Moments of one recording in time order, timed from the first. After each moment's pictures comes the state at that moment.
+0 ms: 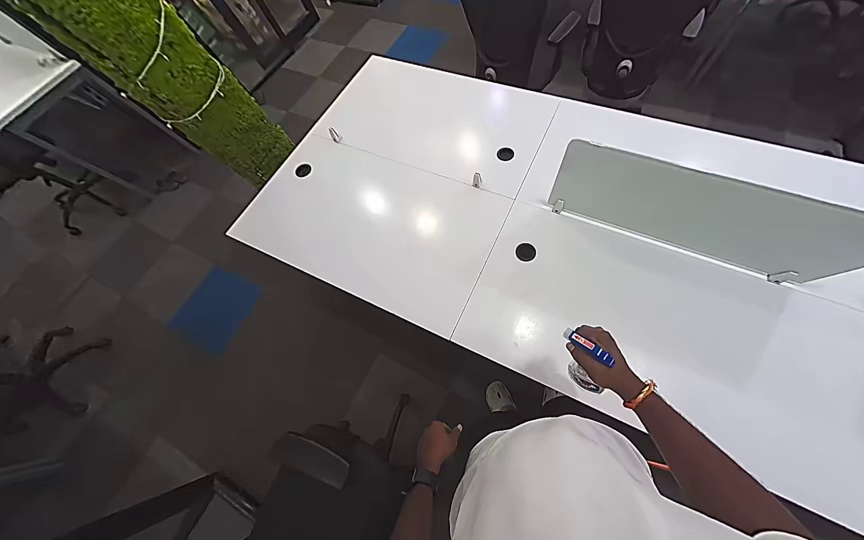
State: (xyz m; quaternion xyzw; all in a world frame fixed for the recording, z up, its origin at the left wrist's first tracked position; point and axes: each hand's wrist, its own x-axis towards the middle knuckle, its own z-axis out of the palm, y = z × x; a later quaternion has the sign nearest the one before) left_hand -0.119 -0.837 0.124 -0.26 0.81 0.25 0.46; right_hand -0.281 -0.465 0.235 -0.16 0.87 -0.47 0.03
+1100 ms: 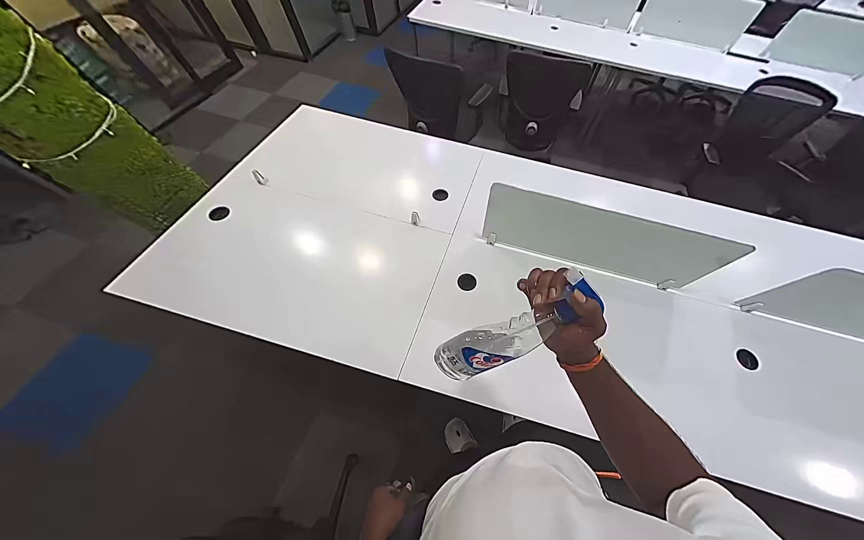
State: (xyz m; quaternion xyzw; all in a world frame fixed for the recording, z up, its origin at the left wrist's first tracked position) left_hand -0.086 -0.857 0.086 -0.24 0.82 0.31 0.42; right_hand -0.343 -0.500 0.382 -0.25 0.43 -0.86 -0.11
